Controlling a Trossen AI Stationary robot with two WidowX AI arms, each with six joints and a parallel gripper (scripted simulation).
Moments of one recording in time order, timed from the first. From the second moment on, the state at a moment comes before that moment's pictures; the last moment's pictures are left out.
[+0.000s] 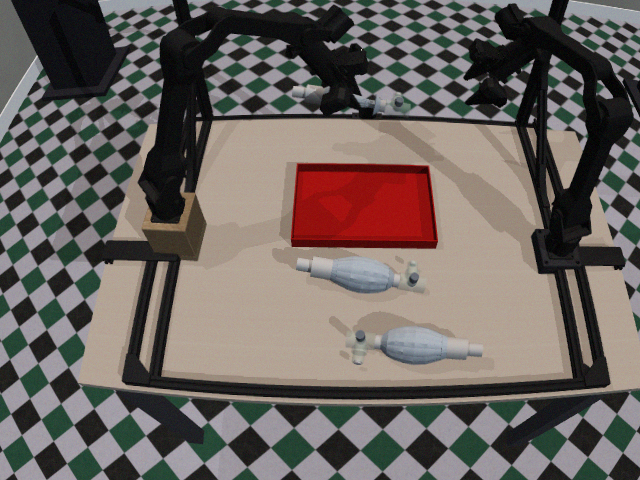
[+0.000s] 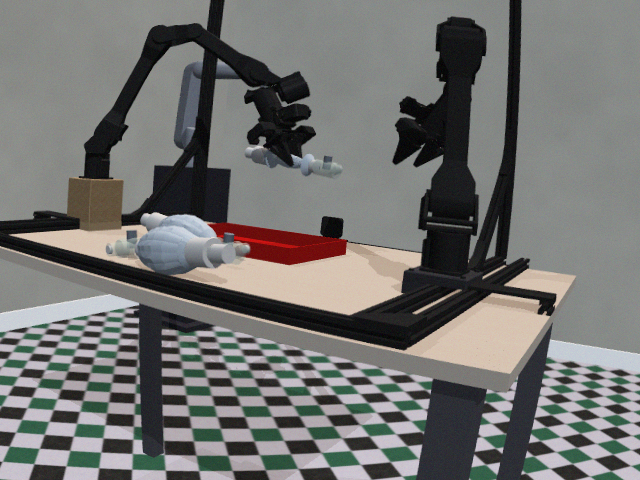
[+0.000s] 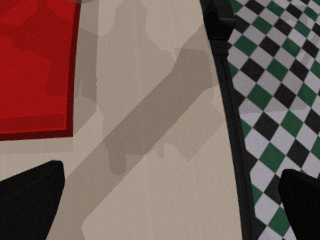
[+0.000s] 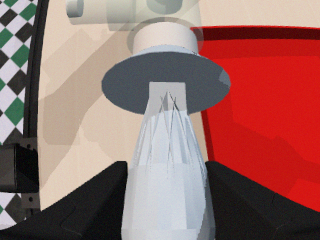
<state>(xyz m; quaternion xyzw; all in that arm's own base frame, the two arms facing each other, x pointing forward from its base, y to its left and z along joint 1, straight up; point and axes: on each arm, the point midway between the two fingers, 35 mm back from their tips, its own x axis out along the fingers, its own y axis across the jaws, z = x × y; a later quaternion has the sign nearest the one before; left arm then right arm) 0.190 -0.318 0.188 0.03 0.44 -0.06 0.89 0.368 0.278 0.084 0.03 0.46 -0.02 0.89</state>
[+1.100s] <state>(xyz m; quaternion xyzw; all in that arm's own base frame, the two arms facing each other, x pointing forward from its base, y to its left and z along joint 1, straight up) 0.190 -0.318 0.187 0.03 0.44 -0.06 0.89 0.266 0.155 0.153 0.08 0.39 0.03 0.92</state>
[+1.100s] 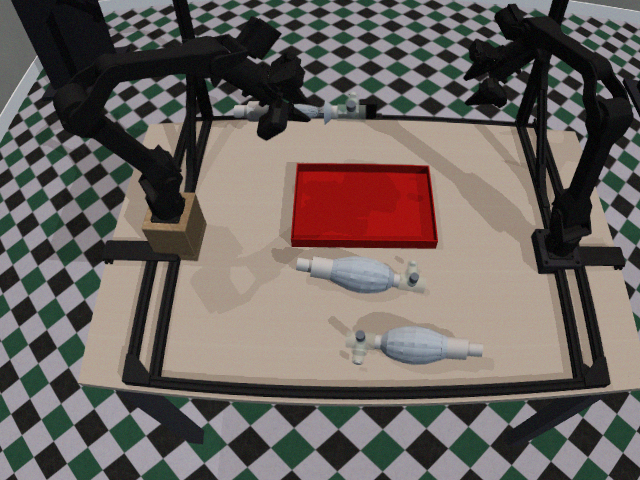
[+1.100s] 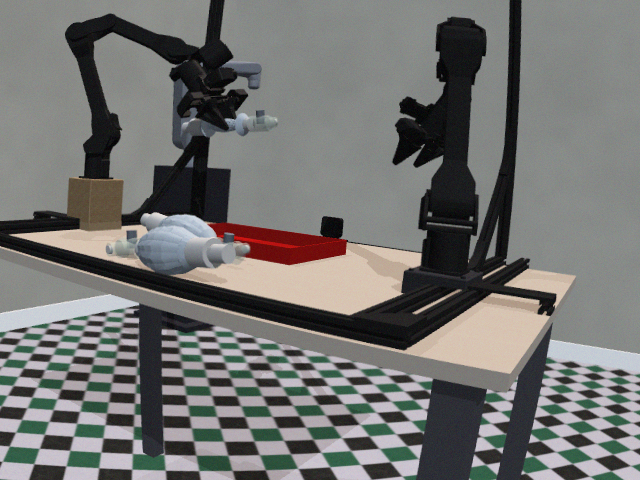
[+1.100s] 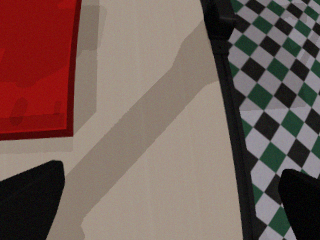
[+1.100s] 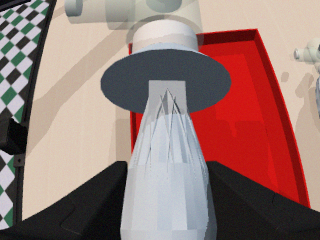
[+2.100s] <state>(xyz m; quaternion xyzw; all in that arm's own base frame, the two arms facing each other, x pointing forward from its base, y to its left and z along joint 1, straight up) 0.190 -0.318 0.187 0.03 0.45 -0.06 0.89 0.412 0.172 0.018 0.00 0.45 0.02 0.89</state>
